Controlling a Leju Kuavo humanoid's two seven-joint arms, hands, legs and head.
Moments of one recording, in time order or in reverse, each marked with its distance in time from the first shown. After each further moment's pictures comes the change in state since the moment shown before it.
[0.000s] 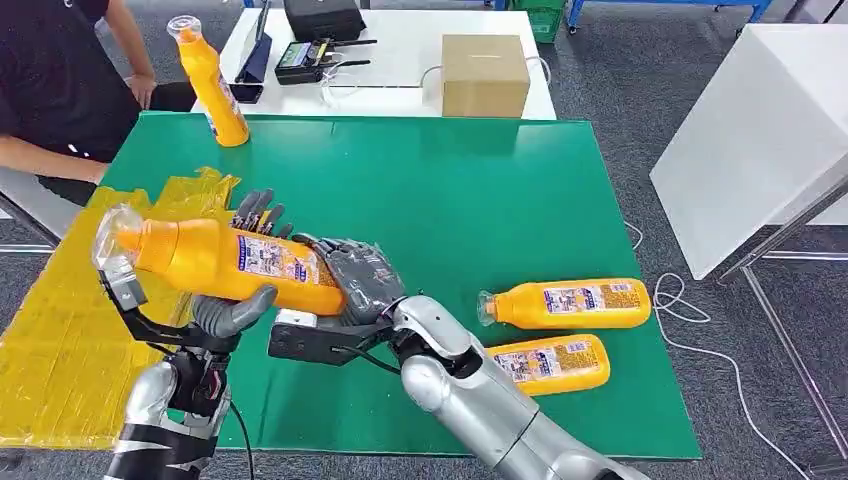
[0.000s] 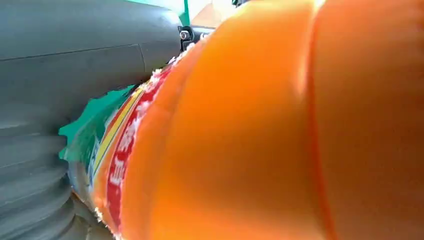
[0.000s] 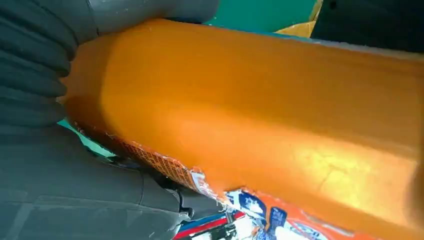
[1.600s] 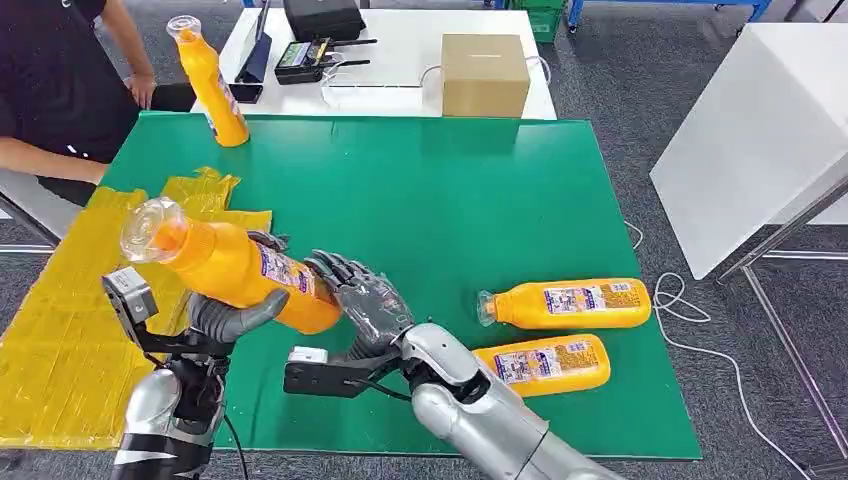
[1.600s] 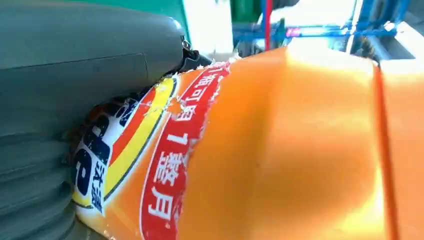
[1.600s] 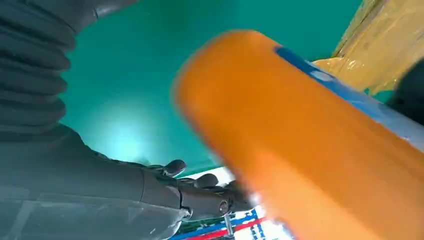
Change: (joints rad) left arm 0.034 -0.031 0.051 -0.053 -0.255 0.148 -0.114; right arm 0.090 -0.073 0.031 -0.056 0.028 -0.048 0.009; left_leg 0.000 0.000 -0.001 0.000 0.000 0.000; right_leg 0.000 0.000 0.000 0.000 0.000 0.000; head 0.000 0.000
